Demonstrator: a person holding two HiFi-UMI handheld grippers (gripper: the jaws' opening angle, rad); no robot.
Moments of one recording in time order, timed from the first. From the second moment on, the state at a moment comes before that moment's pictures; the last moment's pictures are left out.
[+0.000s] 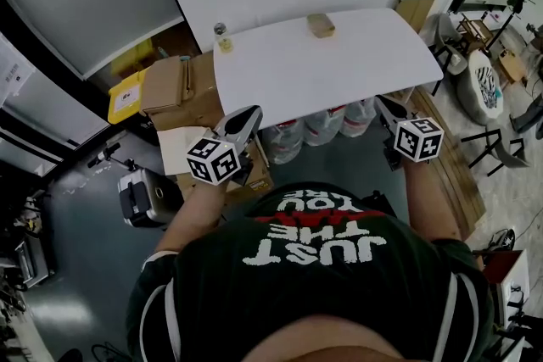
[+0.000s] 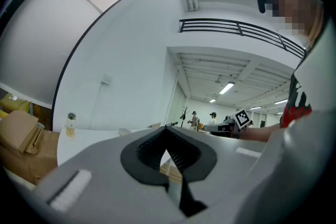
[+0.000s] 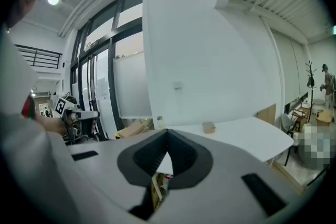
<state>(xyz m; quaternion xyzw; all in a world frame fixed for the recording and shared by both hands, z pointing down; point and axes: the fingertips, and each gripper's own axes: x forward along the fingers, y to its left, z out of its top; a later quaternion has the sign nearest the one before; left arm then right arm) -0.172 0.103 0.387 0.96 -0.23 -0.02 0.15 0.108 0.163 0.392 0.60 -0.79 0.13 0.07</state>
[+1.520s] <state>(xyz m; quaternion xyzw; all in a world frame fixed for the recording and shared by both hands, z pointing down) -0.014 -0.250 0.460 0.97 -0.20 0.03 0.13 0.258 -0.184 0.467 0.66 -0.72 0.18 0.12</state>
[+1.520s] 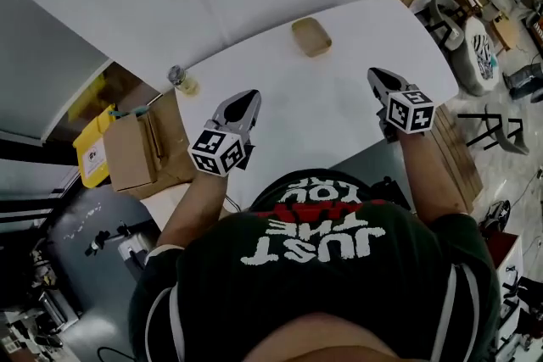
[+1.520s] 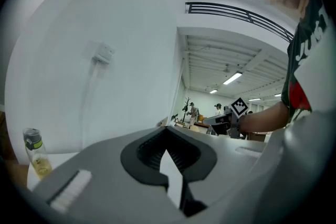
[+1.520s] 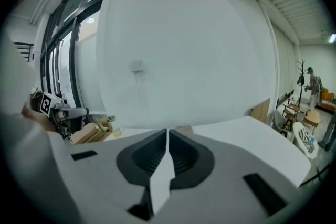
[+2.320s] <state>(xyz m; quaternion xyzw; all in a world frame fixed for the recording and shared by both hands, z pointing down) 0.105 -0.370 0.576 0.96 -0.19 0.07 0.19 0.359 -0.389 0.630 0.59 -0.72 0.35 0.05</state>
